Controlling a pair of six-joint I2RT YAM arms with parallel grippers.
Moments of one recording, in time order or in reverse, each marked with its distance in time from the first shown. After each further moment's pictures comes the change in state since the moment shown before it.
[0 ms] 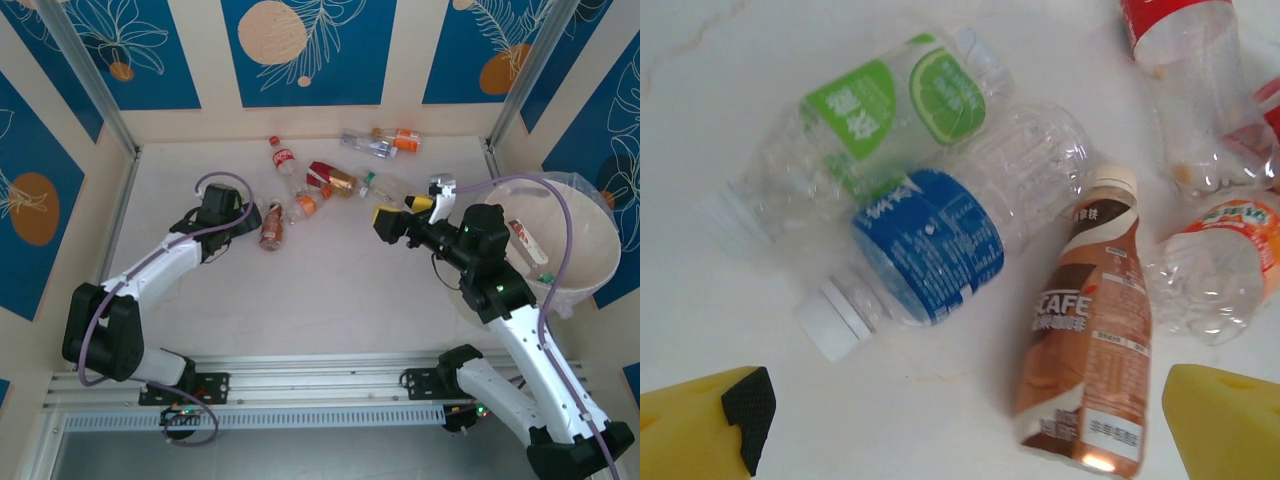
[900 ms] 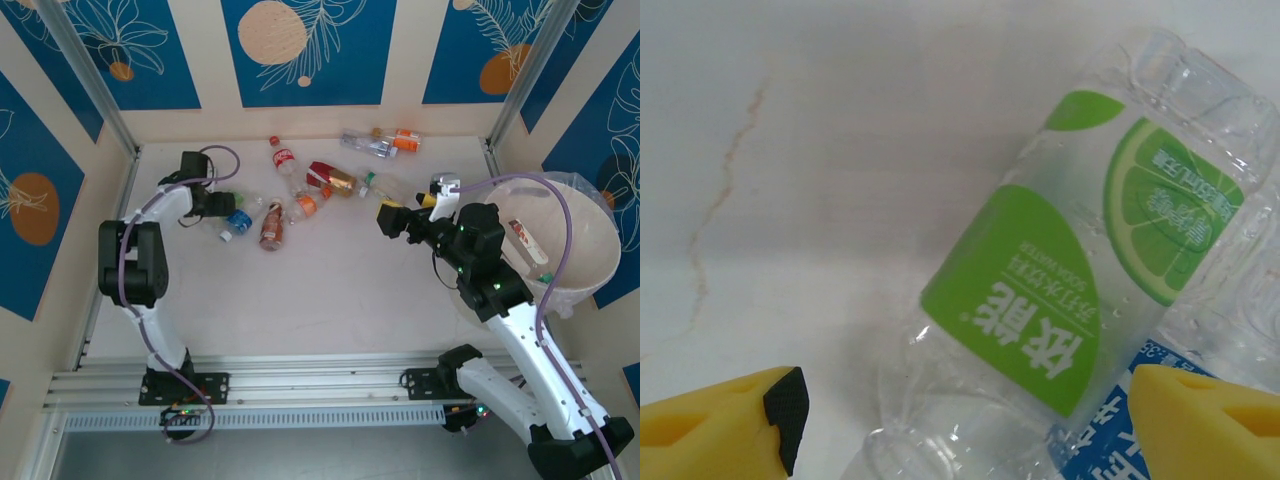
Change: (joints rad) left arm 0.284 0.484 0.426 -0.200 0.230 0.494; right arm 0.012 0.011 -0.001 -0.026 0.164 -0.059
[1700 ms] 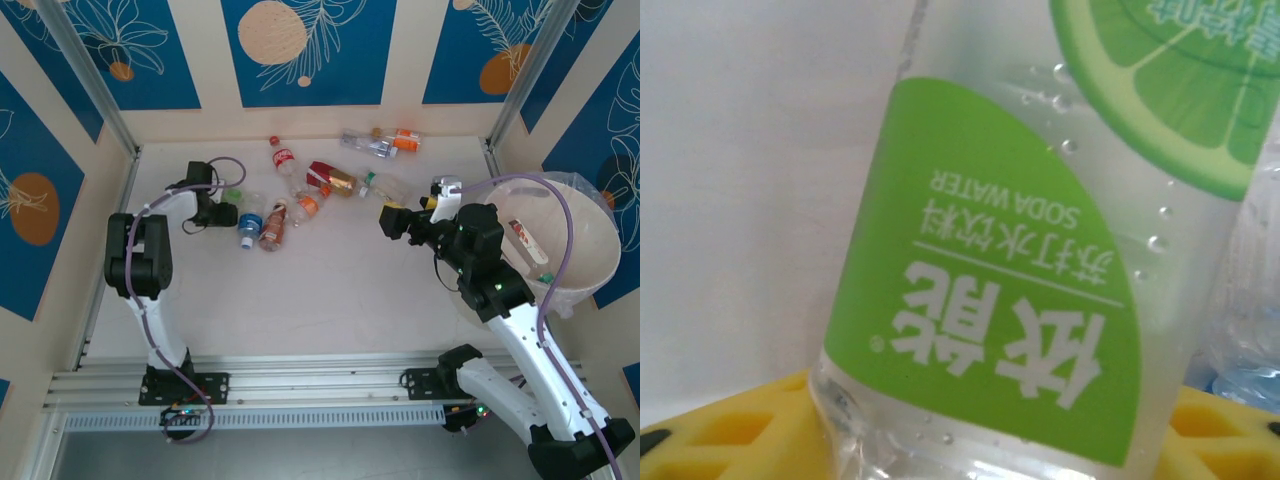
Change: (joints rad) left arm 0.000 0.054 -0.056 0.050 0.064 0.043; right arm 0.001 -0.001 0.010 -0.058 0.037 0.000
